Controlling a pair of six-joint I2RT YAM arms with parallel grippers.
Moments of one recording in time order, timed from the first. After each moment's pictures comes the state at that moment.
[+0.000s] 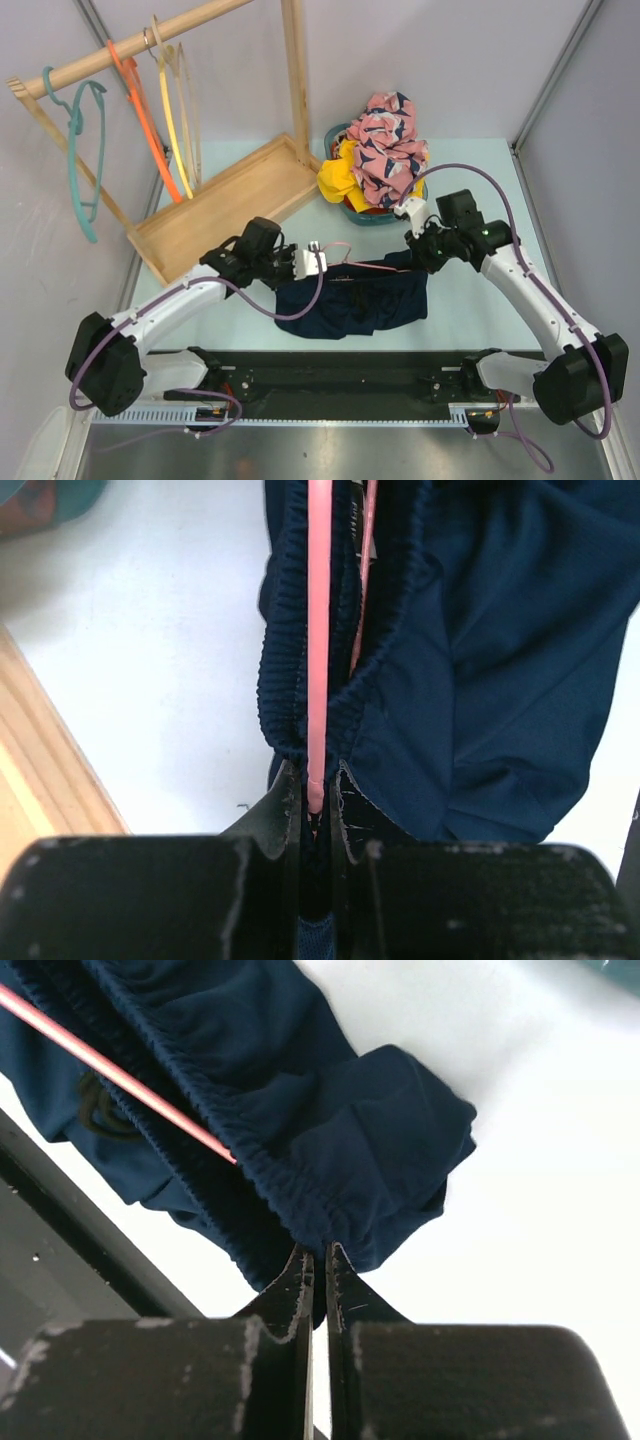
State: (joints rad) left arm -0.60 1.19 0.79 -0.44 0.39 0.81; right arm 0.32 1.19 1.04 -0.83 -0.35 -0.40
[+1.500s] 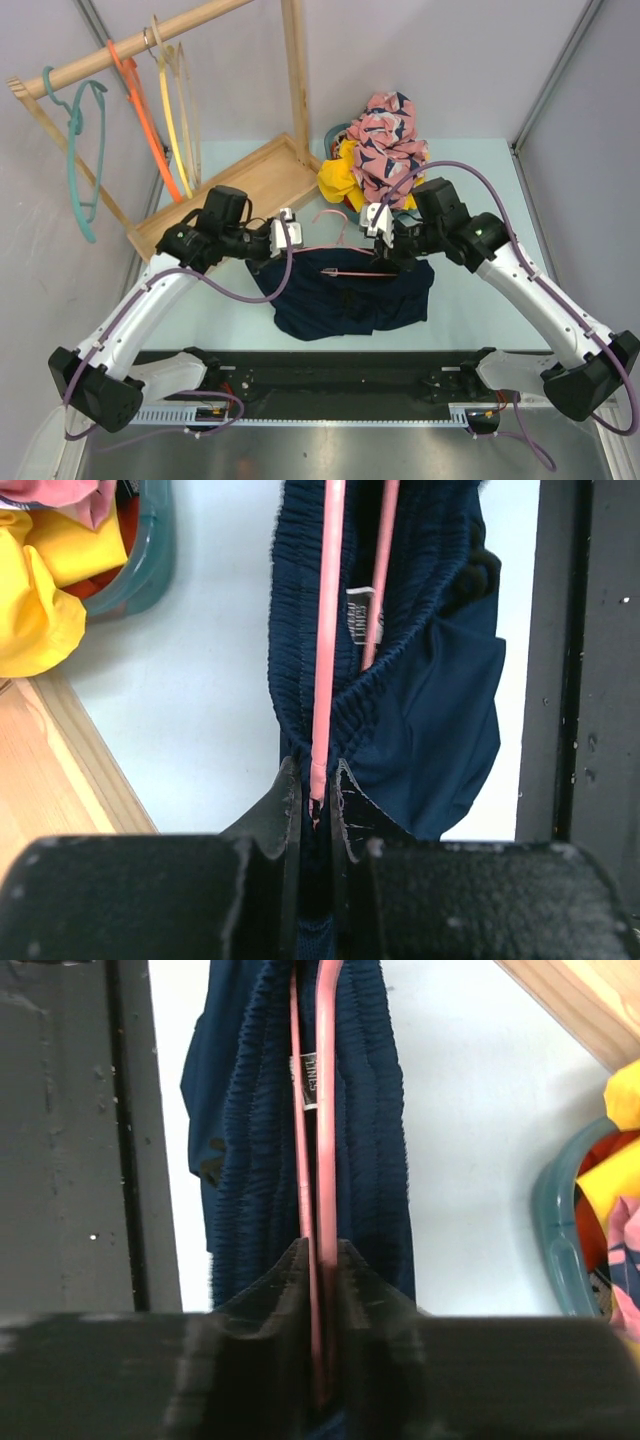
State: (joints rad) left arm -0.48 1.12 1.14 -0.83 0.67 0.82; right arm 0.61 1.20 1.26 -0.86 -0.59 -0.68
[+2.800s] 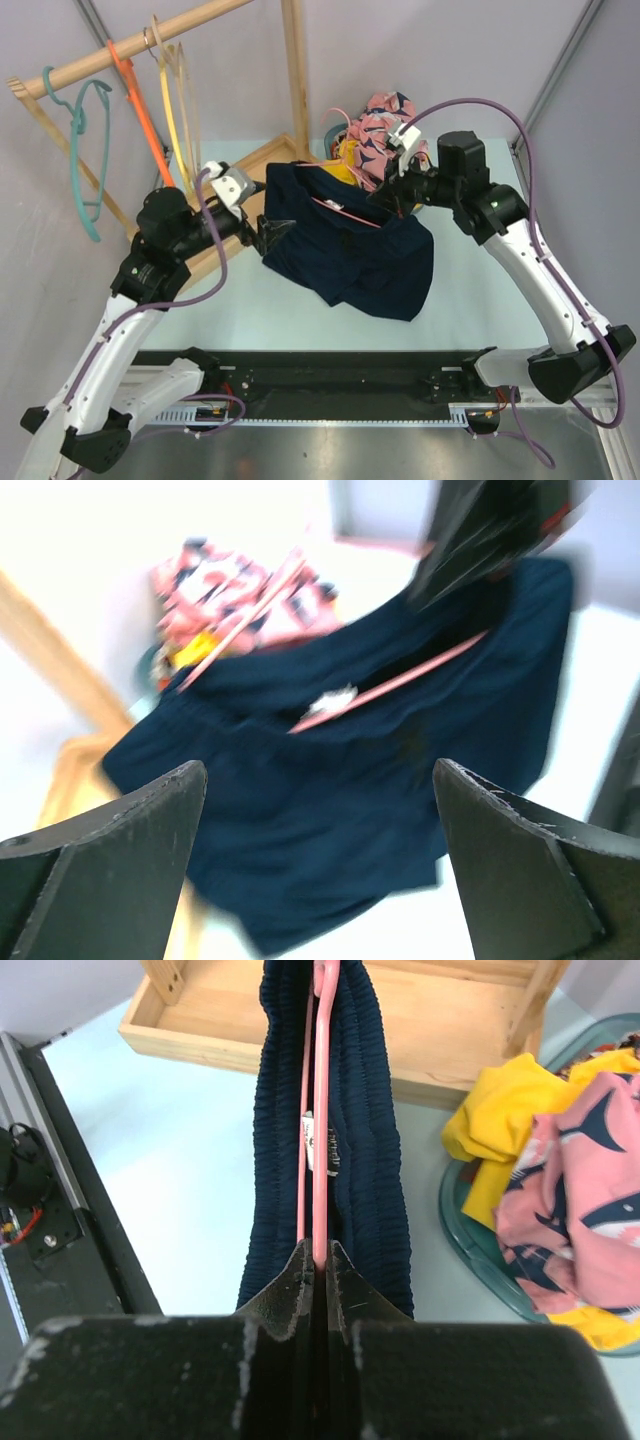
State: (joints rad) left arm -0.45 0.89 1.17 -0.37 0.46 0.20; right arm 0.48 1.30 1.52 -0.63 -0.52 -0.14
